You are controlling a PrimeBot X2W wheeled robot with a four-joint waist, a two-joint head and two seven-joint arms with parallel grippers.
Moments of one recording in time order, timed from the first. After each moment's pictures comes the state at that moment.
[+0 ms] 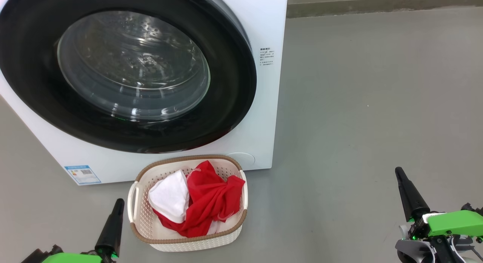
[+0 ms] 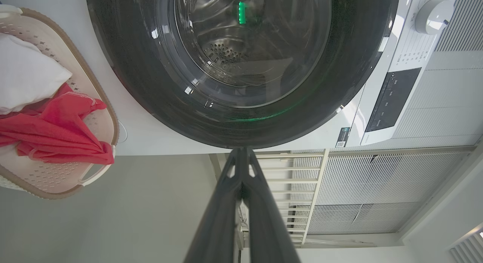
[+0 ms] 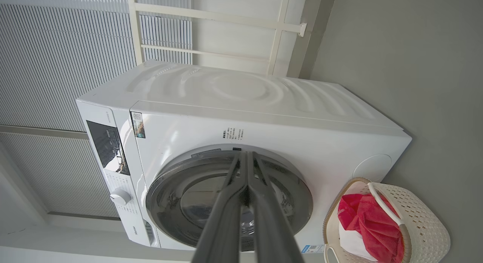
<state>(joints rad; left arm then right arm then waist) -0.07 0.04 0.08 0.27 -1.60 -0.12 0.11 -0.07 -0.03 -0.13 0.27 1.60 0.13 0.11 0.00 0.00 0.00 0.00</state>
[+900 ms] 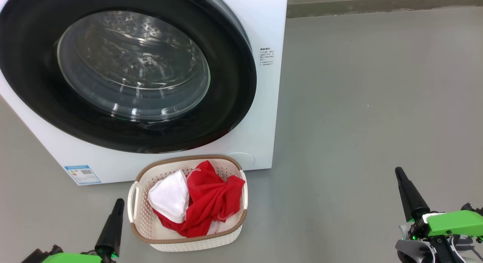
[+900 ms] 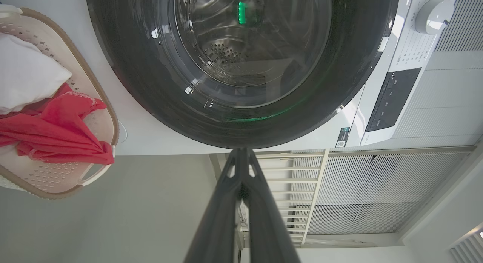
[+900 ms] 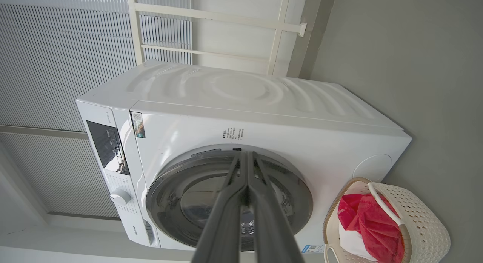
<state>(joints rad) -0.07 0.04 0.08 0.27 -1.60 -0.12 0.11 -0.07 -0.03 -0.13 0.27 1.60 0.13 0.11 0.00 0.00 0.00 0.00</state>
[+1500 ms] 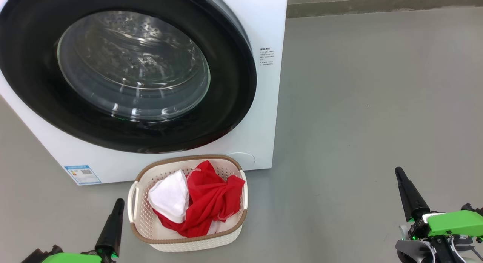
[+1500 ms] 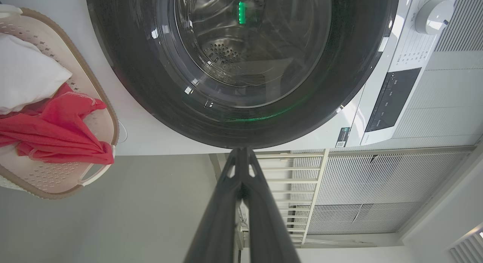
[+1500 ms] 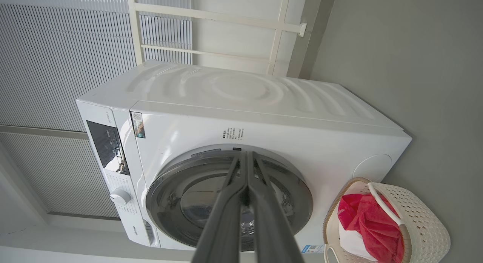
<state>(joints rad) -0.07 0.04 0.08 0.27 -1.60 -0.12 0.11 -0.07 -0.03 -0.13 0.27 1.60 0.13 0.11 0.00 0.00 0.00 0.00</state>
